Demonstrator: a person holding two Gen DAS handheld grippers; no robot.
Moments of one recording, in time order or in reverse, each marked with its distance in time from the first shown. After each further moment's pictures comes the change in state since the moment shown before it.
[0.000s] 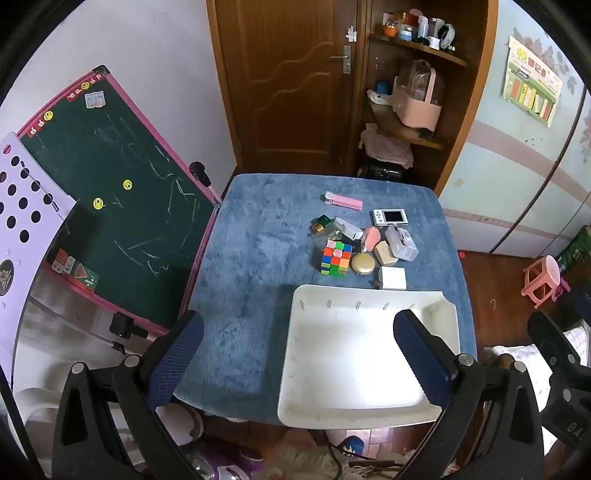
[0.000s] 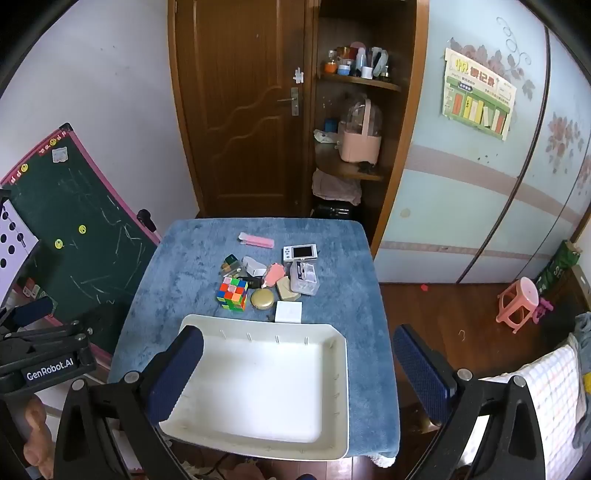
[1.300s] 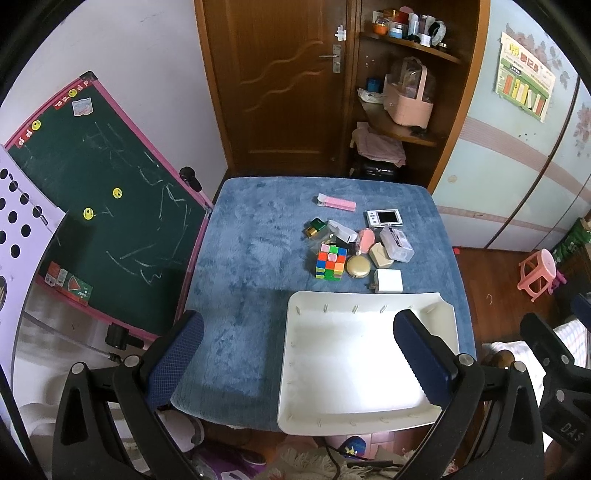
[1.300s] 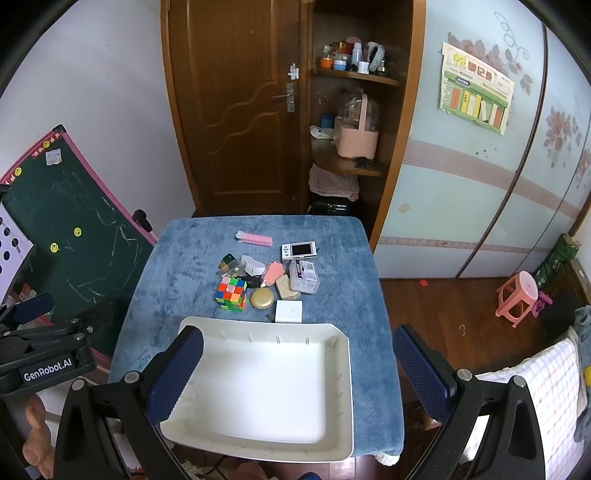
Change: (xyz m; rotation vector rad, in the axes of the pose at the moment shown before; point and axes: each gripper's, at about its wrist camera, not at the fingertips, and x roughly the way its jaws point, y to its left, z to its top) left arm 0.006 -0.005 -0.003 0.013 -0.006 -0.007; right arm 0.009 -0.001 0.001 0.005 0.010 -0.002
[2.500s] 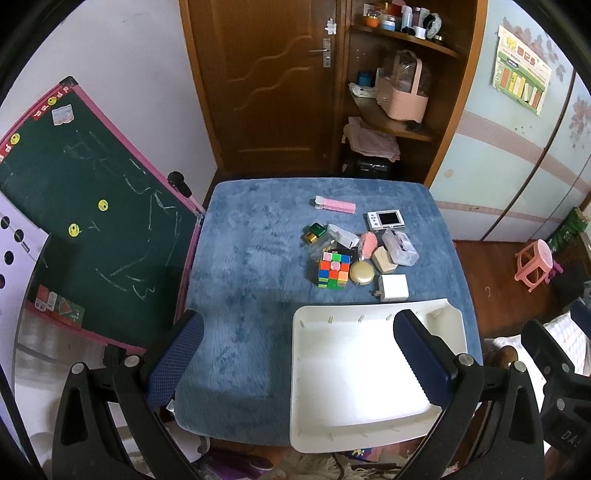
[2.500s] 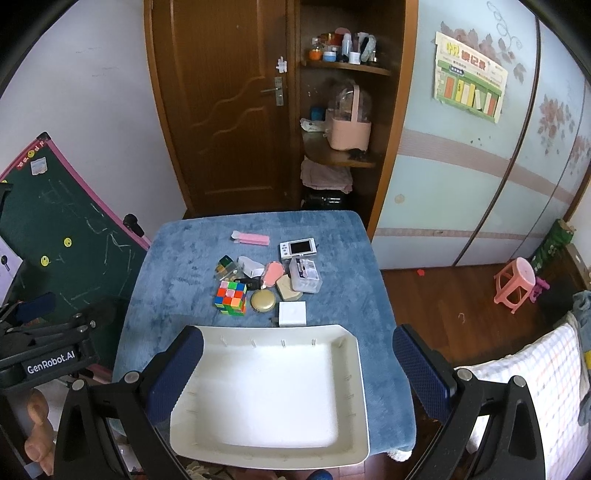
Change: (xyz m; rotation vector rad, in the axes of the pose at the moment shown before) left arm 0.021 0.010 0.027 0.048 0.024 -0.037; right arm 0.014 0.010 0.013 0.052 0.035 -0.027
